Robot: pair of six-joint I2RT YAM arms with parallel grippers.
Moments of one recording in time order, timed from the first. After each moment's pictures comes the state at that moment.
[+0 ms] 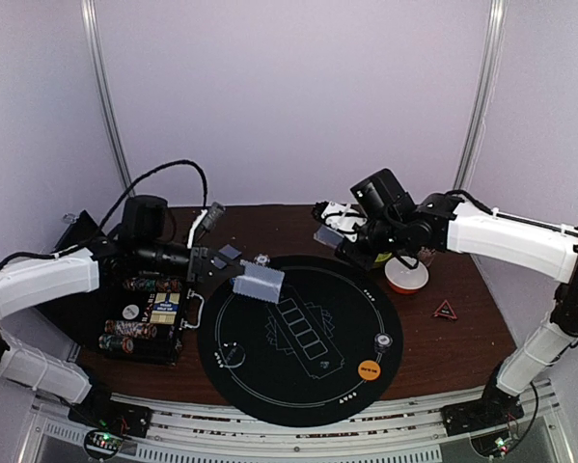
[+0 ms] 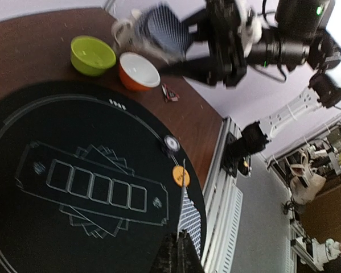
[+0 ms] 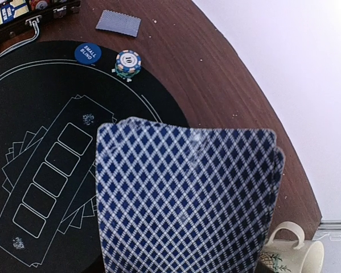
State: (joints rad) left arm -0.57 1.25 0.86 -0.06 0.80 -0.35; right arm 0.83 1.57 1.35 -0.57 0.24 -0.36
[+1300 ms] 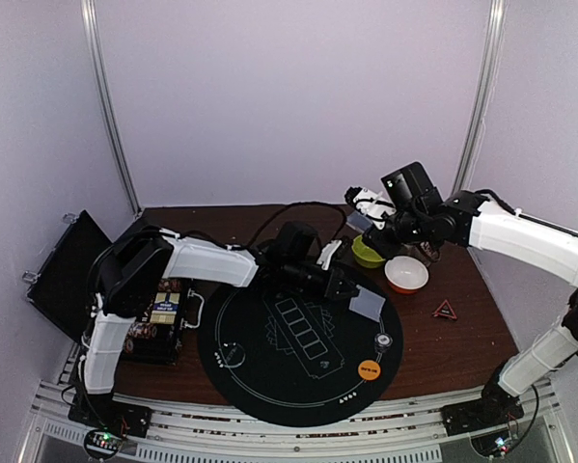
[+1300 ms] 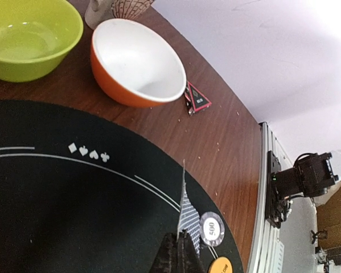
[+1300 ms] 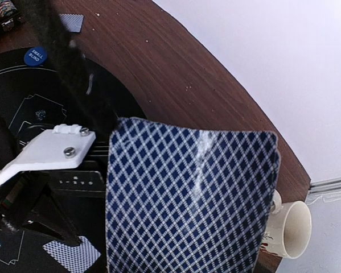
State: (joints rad) left arm -0.94 2.23 1.56 0.14 0.58 -0.49; right arm 0.70 1.46 1.27 -0.56 0.26 -0.31
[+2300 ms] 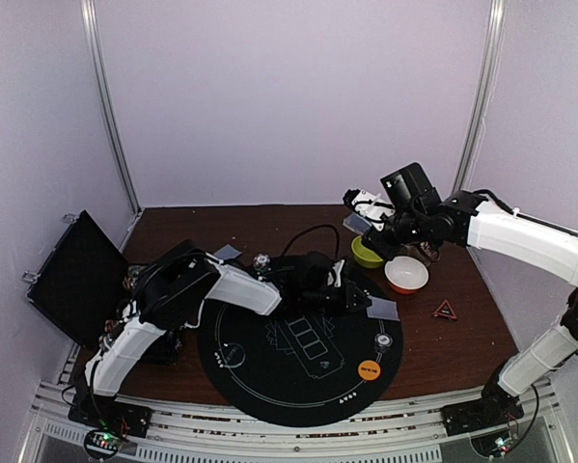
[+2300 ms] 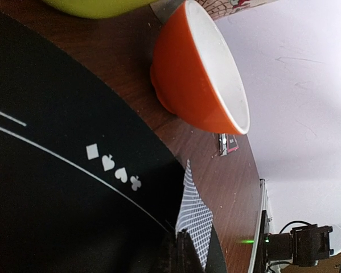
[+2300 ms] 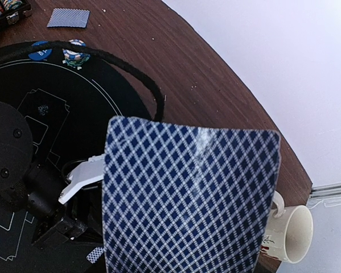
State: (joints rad) left arm -0.99 2.50 1.66 0.47 0.43 -0.95; right arm 0.68 1.47 1.27 -0.56 0.25 -0.34
